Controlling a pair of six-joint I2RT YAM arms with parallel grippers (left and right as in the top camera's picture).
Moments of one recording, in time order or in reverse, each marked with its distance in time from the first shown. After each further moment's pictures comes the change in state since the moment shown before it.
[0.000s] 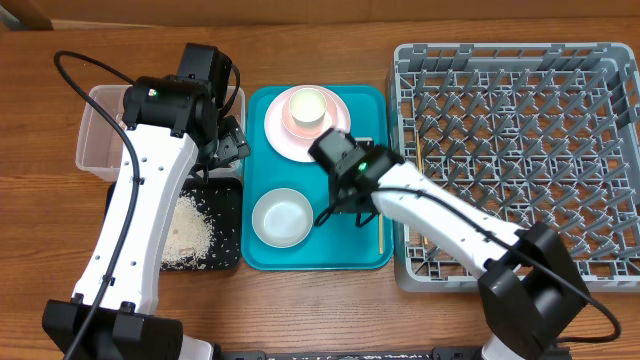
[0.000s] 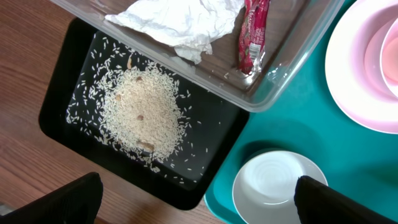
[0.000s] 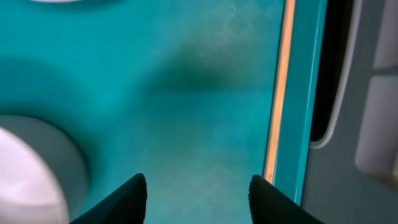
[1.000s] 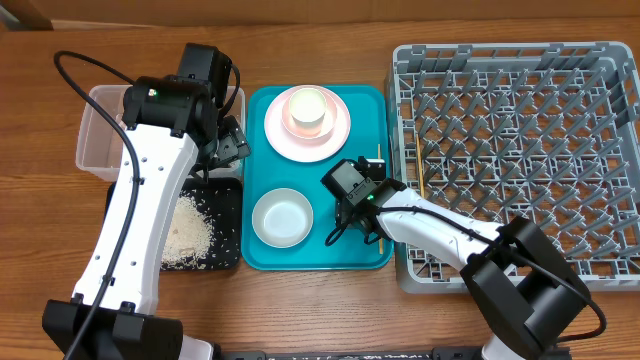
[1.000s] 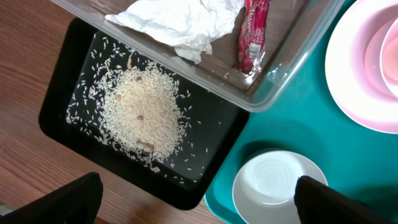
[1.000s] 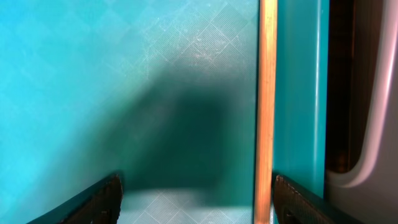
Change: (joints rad) left arm 0.000 0.000 0.000 0.000 0.000 0.000; right arm -0.006 0.000 -0.282 0.319 0.069 0.037
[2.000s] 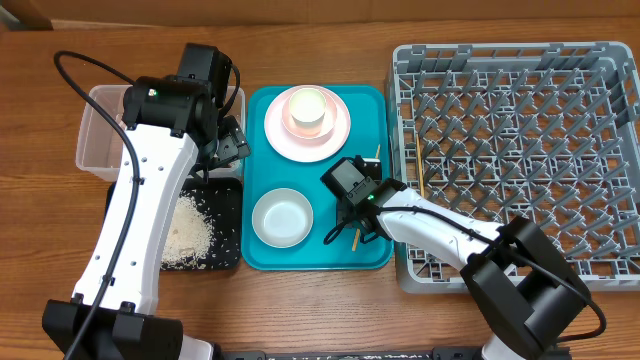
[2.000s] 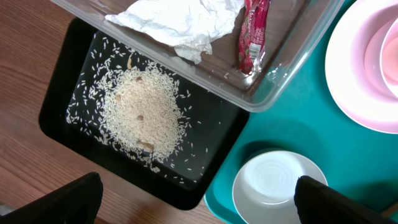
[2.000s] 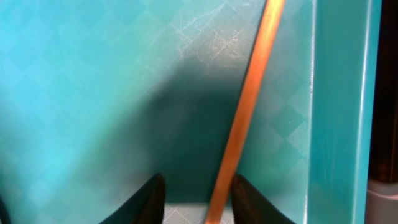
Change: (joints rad) left arm 0.000 0.000 0.000 0.000 0.000 0.000; right arm 0.000 0.000 -0.002 0.045 -0.066 -0.001
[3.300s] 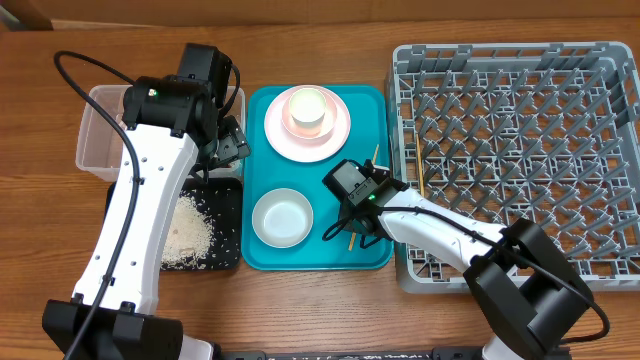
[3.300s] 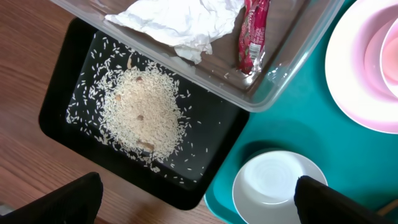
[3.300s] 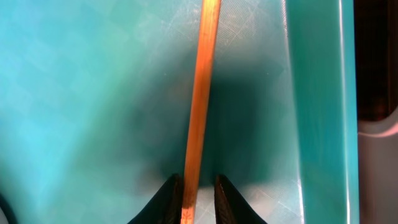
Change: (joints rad) left arm 0.000 0.000 0.000 0.000 0.000 0.000; right arm 0.000 -0.011 0.000 -0.074 -0.051 0.160
